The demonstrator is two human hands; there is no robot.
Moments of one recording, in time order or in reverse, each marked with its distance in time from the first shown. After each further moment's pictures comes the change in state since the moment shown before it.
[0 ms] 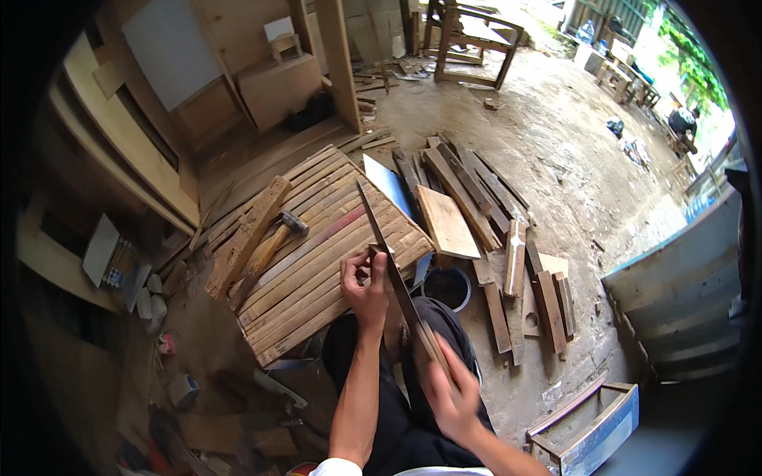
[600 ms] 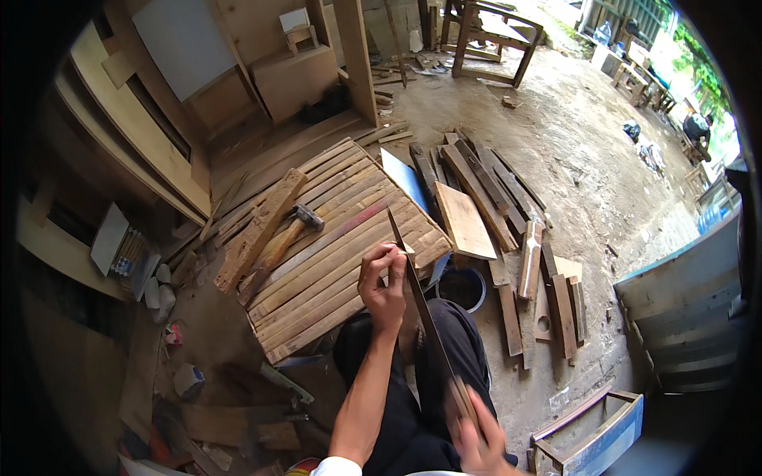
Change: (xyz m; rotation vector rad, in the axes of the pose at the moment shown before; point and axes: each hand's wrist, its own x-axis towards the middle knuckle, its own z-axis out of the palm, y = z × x) left_hand 0.000 -0.002 0.002 -0.126 -0.050 0.329; right_hand -0.046 -0.030 -0.024 0.035 -0.178 -0.146
